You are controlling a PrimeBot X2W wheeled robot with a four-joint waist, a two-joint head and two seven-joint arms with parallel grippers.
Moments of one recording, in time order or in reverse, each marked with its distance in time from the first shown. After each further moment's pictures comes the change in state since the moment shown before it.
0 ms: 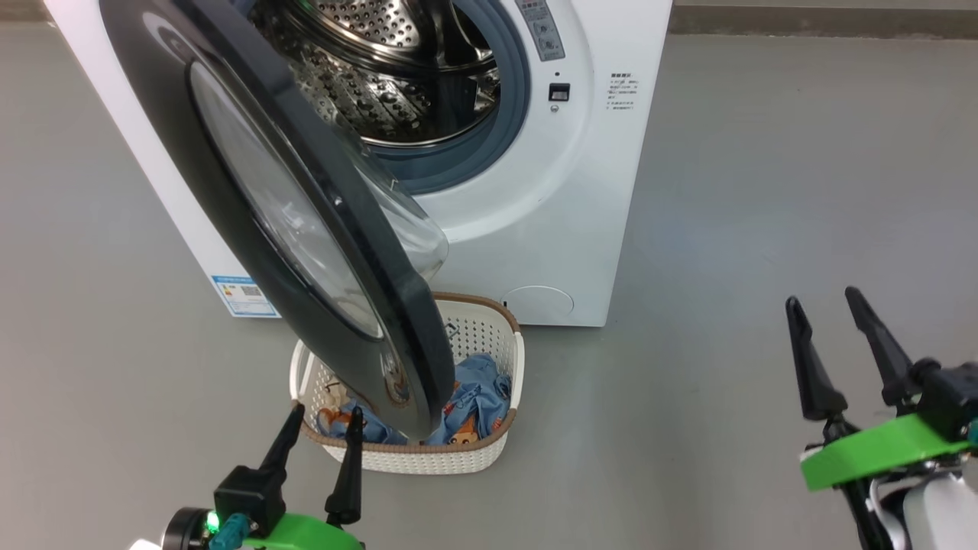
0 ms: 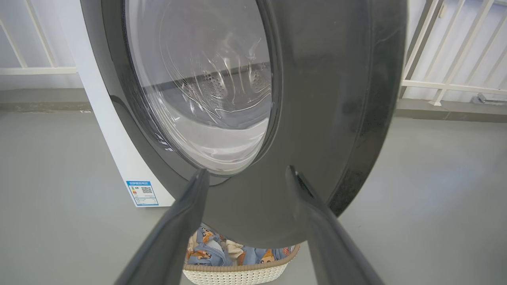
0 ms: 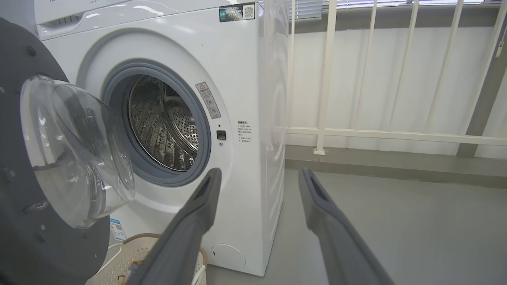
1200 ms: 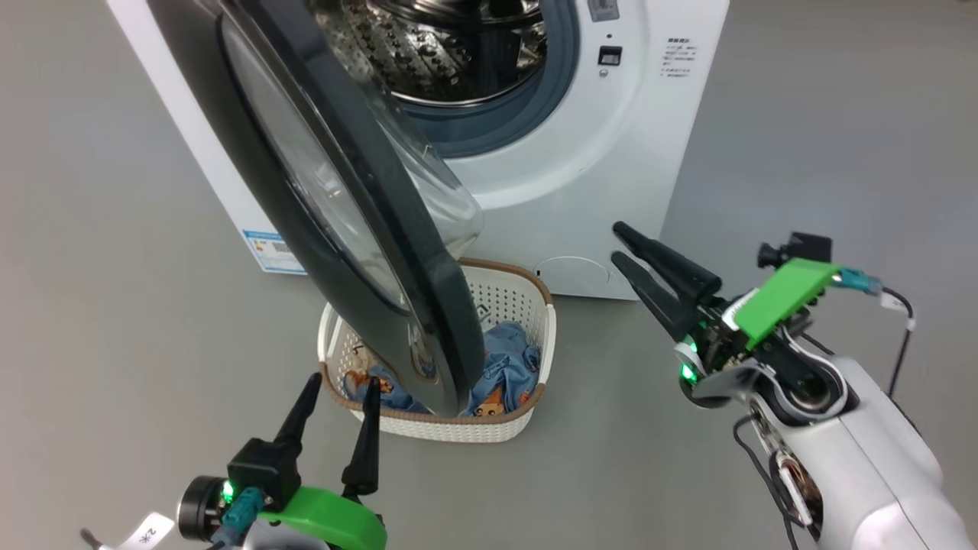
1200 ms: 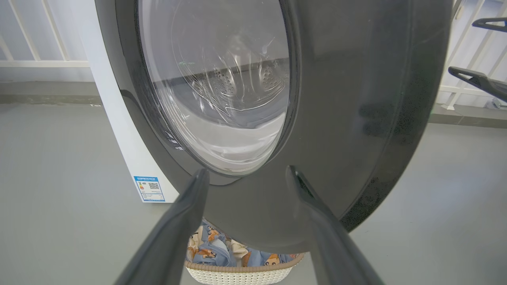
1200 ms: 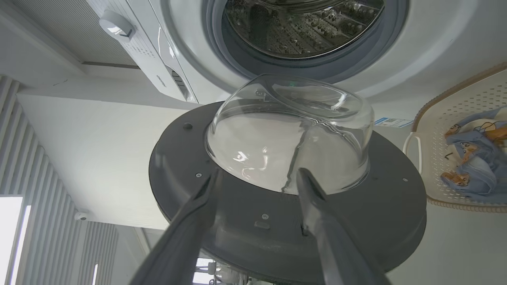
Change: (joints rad) left arm -0.057 -0.001 -0.060 -0.022 -0.041 0.033 0.000; right arm -0.443 0.022 0.380 0.360 1.566 0.000 0.686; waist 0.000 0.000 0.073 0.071
